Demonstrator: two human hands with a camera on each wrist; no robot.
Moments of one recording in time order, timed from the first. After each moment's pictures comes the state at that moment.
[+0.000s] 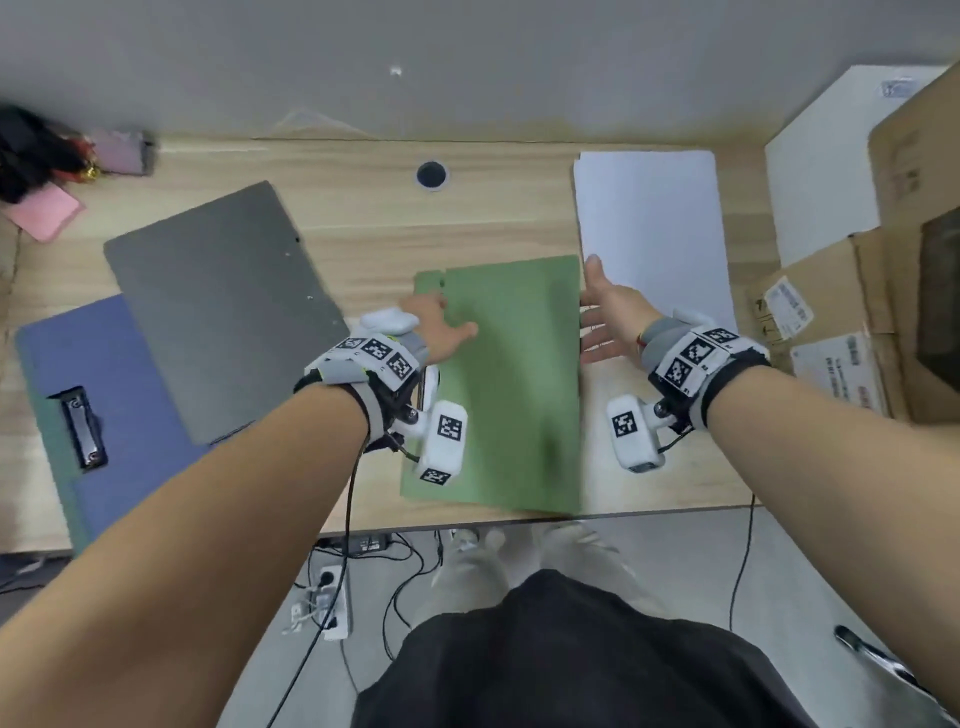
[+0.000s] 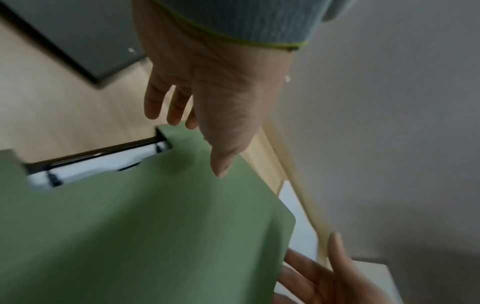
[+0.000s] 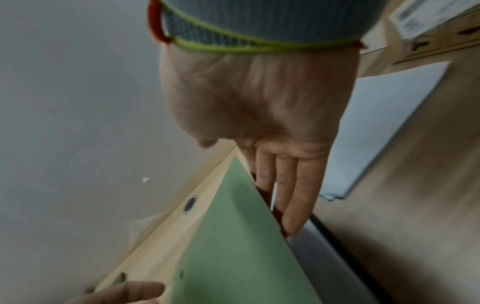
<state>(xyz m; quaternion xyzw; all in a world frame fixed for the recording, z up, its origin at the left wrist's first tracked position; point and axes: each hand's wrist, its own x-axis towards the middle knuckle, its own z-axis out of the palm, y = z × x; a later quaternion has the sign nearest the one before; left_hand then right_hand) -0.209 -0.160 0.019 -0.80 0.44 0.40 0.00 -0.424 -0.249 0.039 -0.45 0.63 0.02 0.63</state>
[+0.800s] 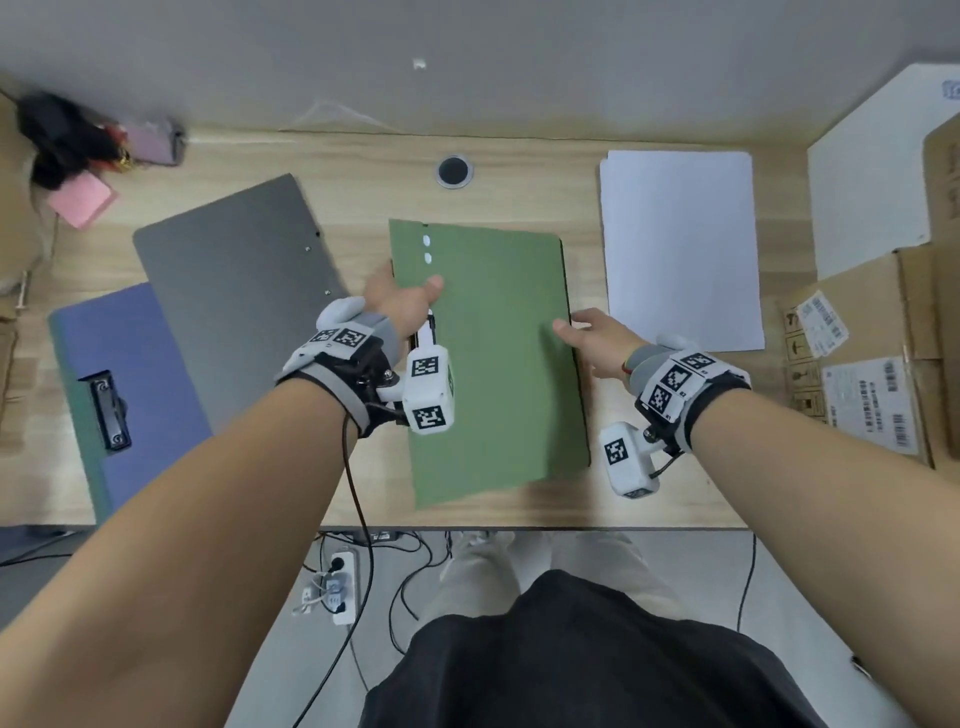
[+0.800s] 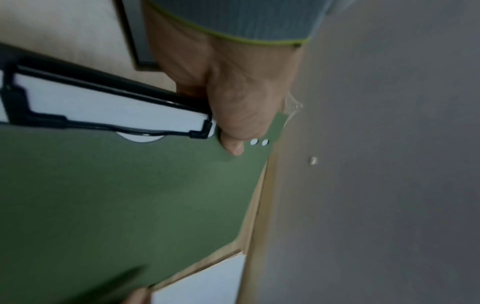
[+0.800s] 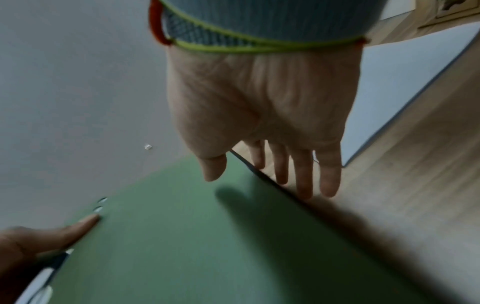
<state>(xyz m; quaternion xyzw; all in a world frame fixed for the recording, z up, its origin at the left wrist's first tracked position) -0.175 -0.164 0.013 -0.84 0.14 0.43 -0.30 -0.418 -0.240 -0.009 -0.56 0.60 0.12 0.55</state>
